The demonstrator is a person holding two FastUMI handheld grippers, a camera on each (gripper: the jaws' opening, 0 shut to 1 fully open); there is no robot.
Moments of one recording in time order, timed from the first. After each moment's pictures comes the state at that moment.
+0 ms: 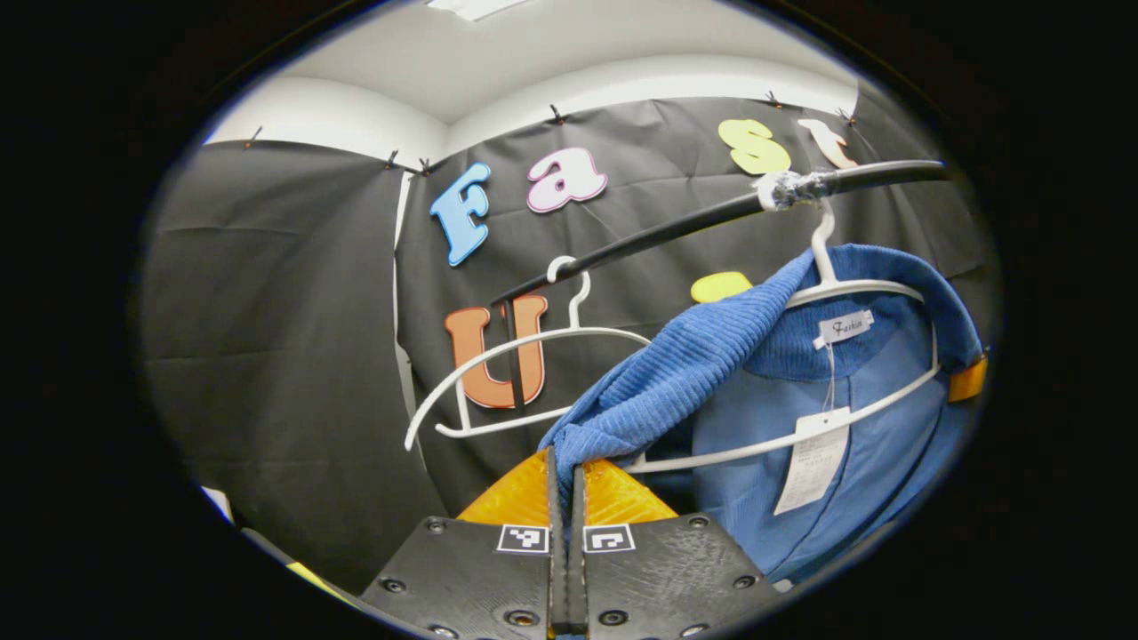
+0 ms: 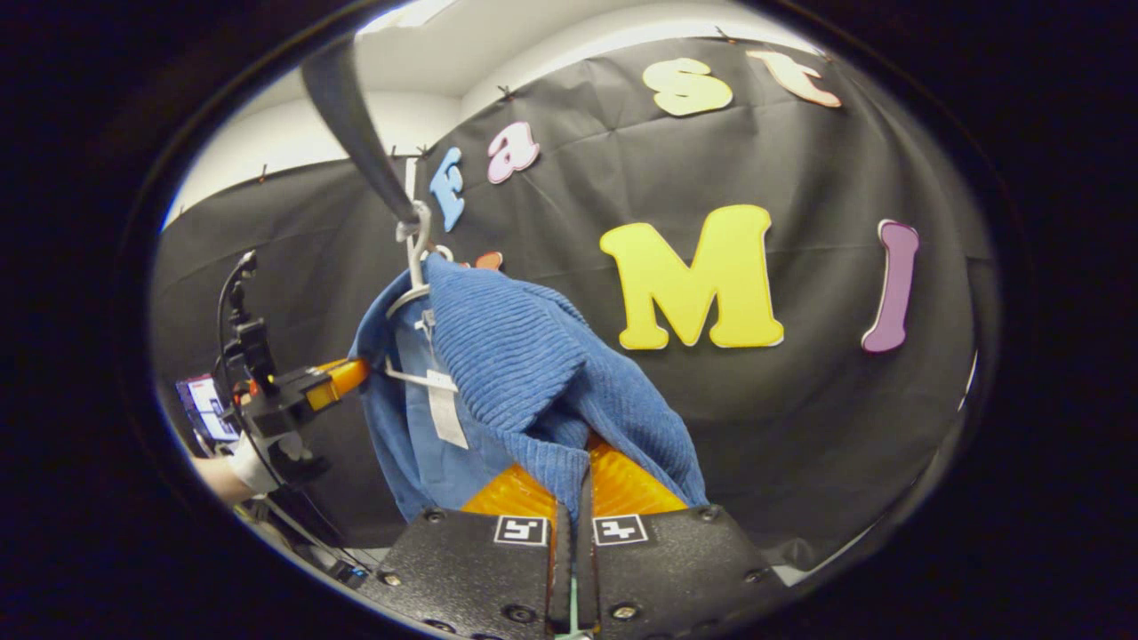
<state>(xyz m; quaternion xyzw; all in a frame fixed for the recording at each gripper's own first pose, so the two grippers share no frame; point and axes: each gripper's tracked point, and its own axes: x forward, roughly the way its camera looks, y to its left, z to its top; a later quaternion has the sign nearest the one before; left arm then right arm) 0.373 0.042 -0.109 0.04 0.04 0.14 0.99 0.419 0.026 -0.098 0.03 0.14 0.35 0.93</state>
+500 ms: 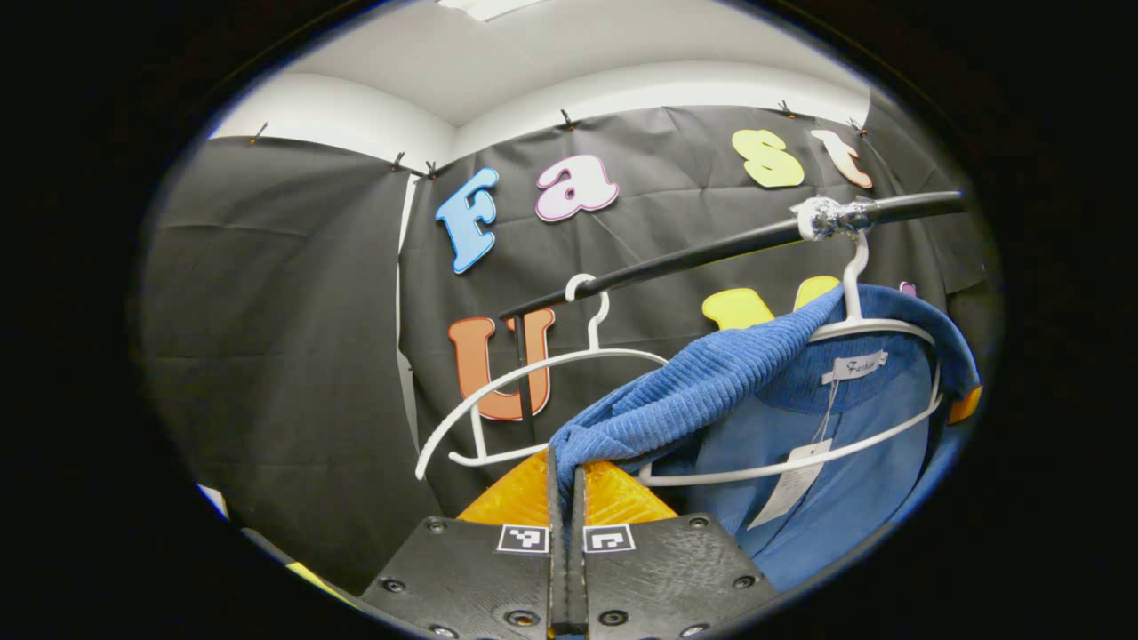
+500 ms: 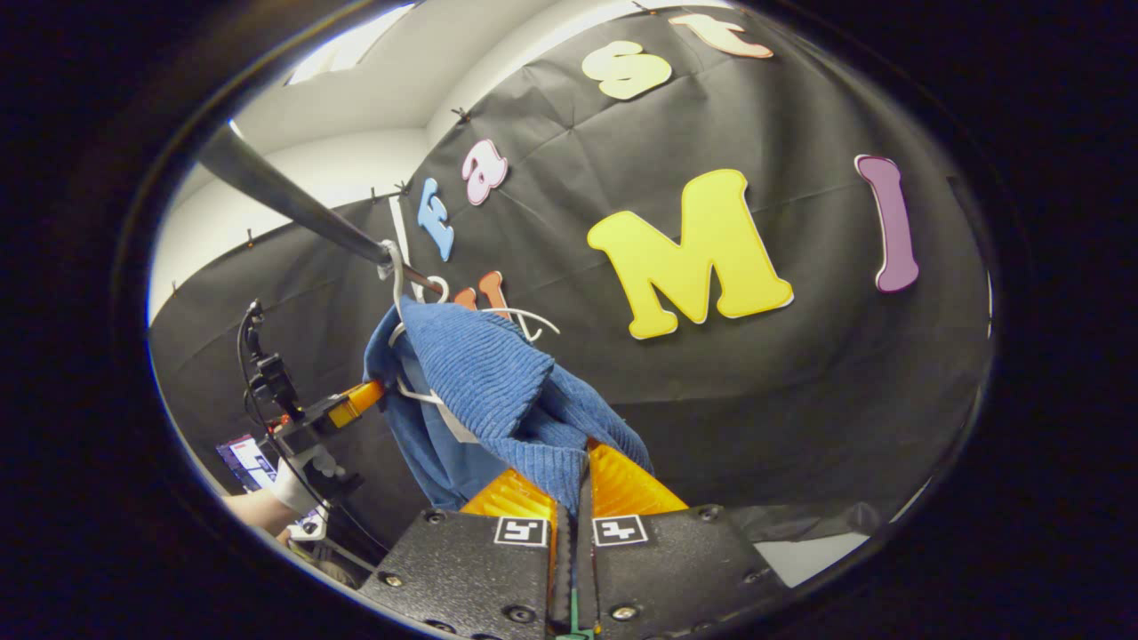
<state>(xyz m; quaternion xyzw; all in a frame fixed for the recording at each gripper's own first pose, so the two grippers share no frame) 0.387 0.064 -0.088 0.03 0.03 0.14 0.99 0.438 0.015 -0.101 0.14 0.17 0.37 0.90</state>
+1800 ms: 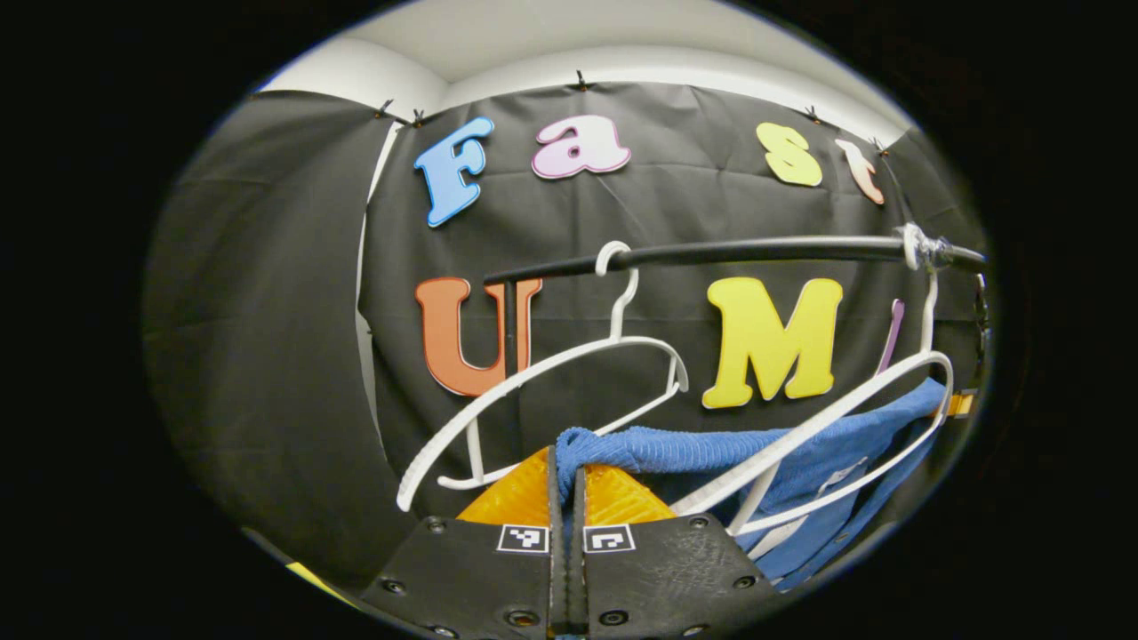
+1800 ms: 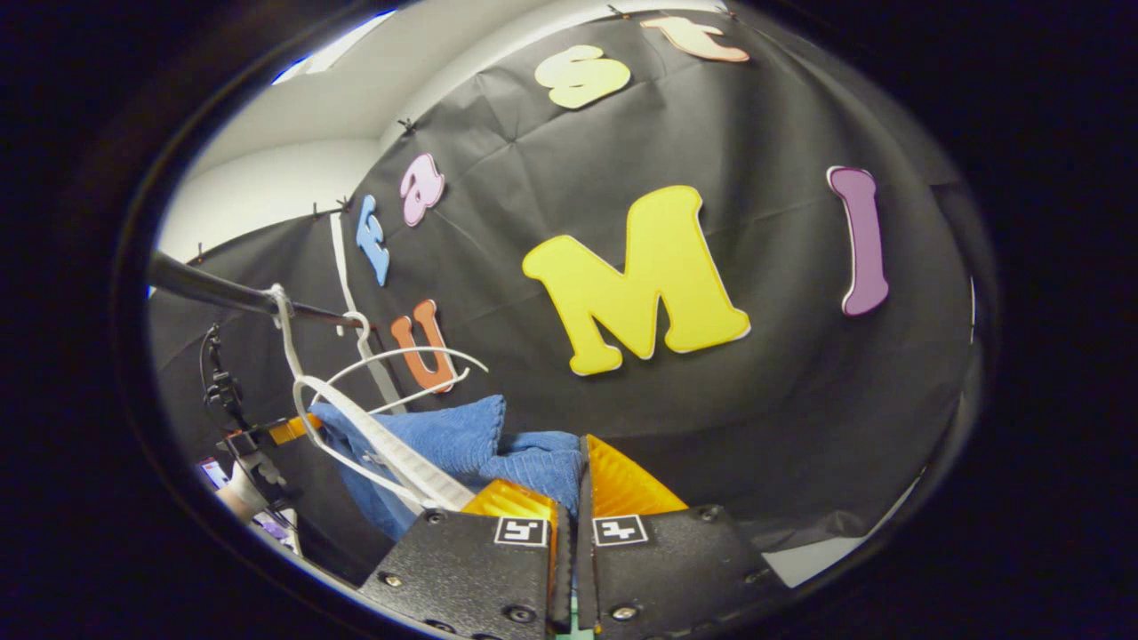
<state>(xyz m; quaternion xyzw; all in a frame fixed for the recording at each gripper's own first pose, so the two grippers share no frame) 0.429 0.104 -0.110 -0.03 0.10 0.07 0.99 0.524 0.013 -0.108 0.15 0.16 0.28 0.93</state>
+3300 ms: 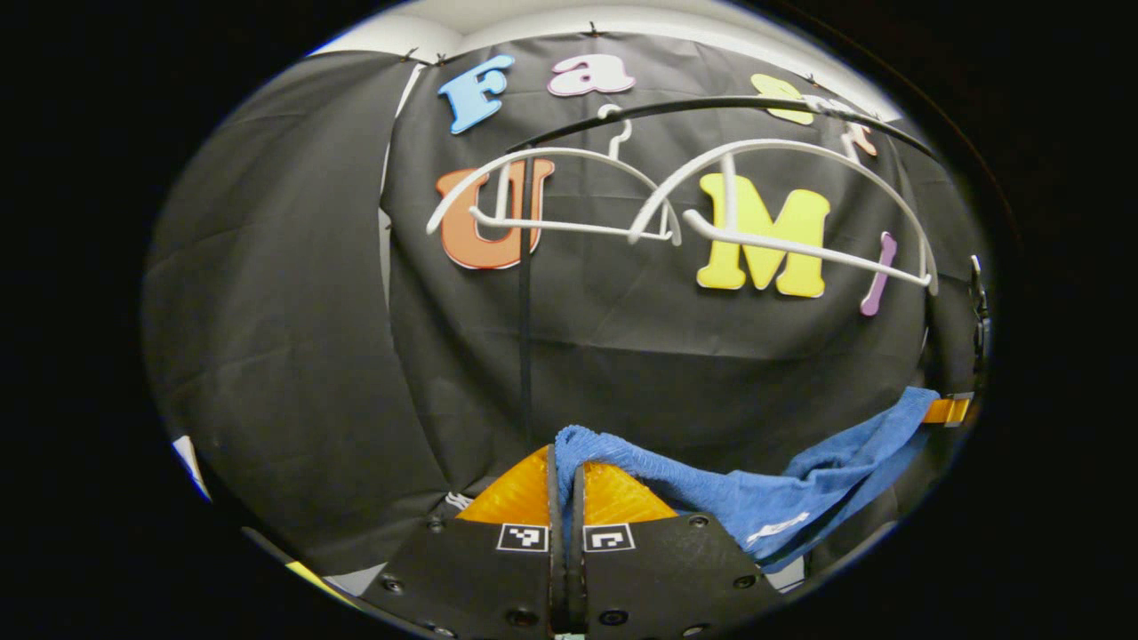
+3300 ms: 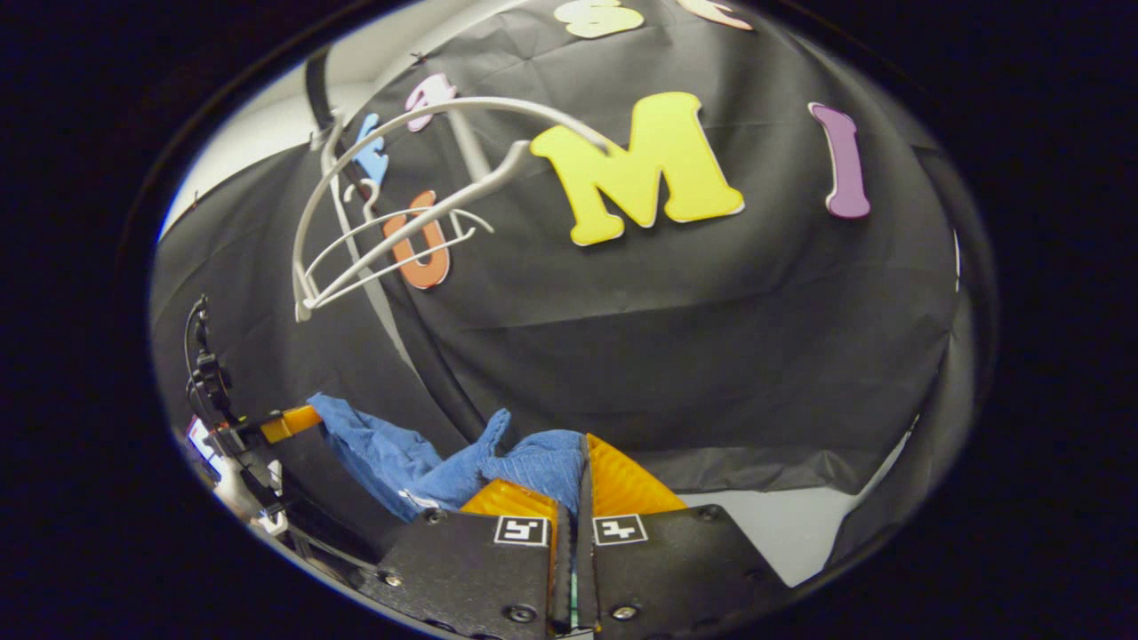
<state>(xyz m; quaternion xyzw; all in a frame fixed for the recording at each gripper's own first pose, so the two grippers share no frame) 0.311 0.069 -0.236 -0.05 0.21 0.06 0.97 0.401 0.055 -0.223 0.08 0.27 0.27 0.92</state>
